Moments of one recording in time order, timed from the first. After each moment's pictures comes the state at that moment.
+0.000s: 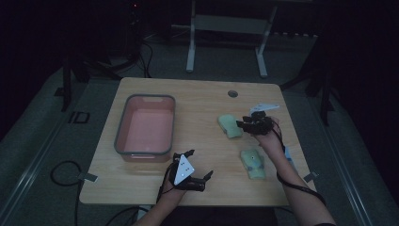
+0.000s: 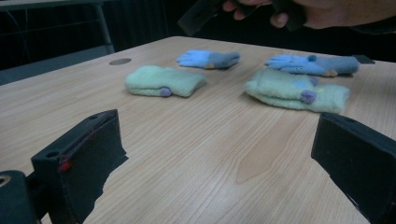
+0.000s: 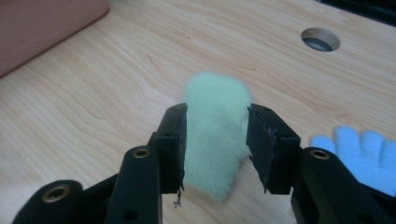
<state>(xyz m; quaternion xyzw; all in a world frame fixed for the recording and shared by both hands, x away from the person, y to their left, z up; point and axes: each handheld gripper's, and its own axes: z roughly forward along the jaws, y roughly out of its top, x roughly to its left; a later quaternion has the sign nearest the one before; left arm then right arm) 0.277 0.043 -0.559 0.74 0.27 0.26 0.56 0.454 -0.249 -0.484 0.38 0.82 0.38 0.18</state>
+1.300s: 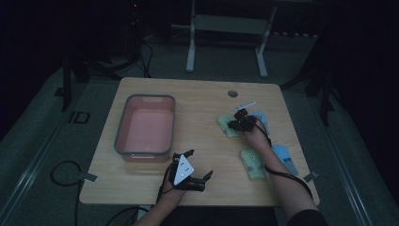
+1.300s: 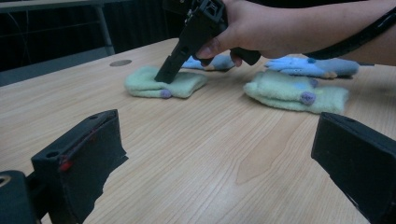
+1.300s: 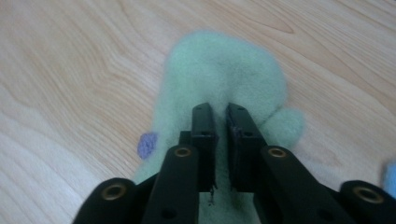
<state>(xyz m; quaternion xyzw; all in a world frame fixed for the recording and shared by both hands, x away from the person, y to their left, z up) 0.276 0.044 -0.559 0.74 0.27 0.26 0.56 0.507 -0.214 -0.536 0.37 0.87 0.30 0.14</state>
